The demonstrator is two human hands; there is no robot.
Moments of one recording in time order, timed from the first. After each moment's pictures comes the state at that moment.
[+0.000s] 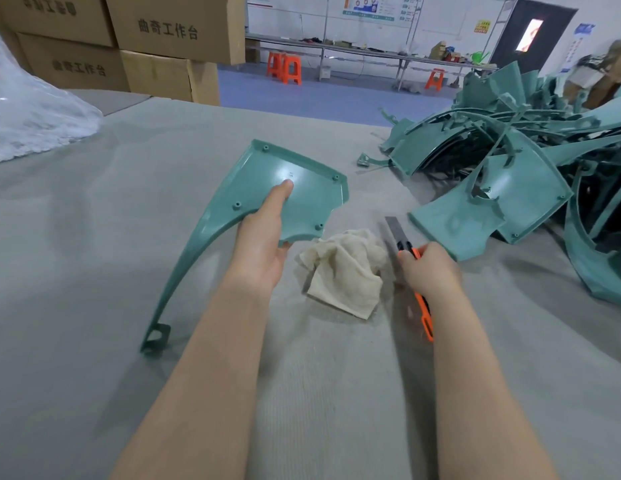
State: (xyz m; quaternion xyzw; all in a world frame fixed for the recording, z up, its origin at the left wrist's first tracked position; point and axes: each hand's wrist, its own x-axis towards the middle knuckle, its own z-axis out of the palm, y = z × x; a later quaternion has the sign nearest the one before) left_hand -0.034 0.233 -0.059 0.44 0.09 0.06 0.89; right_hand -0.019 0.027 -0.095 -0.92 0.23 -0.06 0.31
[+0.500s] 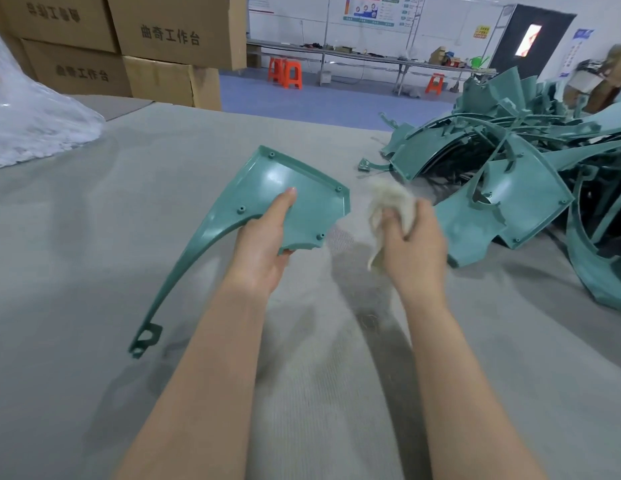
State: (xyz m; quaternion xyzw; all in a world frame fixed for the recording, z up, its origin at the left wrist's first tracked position) left_hand -0.029 0.237 -0.063 0.47 0.07 0.05 0.88; right_hand -0.032 0.071 -0.073 -0.84 0.06 -0.29 0.46
